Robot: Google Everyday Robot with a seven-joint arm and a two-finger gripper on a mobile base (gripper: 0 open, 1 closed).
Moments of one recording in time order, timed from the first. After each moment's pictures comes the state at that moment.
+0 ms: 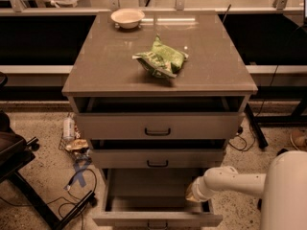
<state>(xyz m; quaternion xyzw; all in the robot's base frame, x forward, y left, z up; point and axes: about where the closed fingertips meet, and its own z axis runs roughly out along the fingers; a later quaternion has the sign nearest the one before) 0.502 -0.174 0.256 -0.64 0.75 0.10 0.16</state>
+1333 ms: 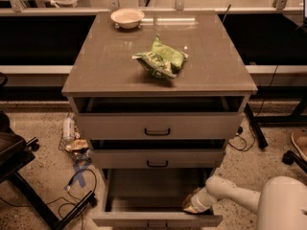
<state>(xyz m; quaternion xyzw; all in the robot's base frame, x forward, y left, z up) 0.483 -0.165 0.160 -0.60 0.76 0.20 0.16</state>
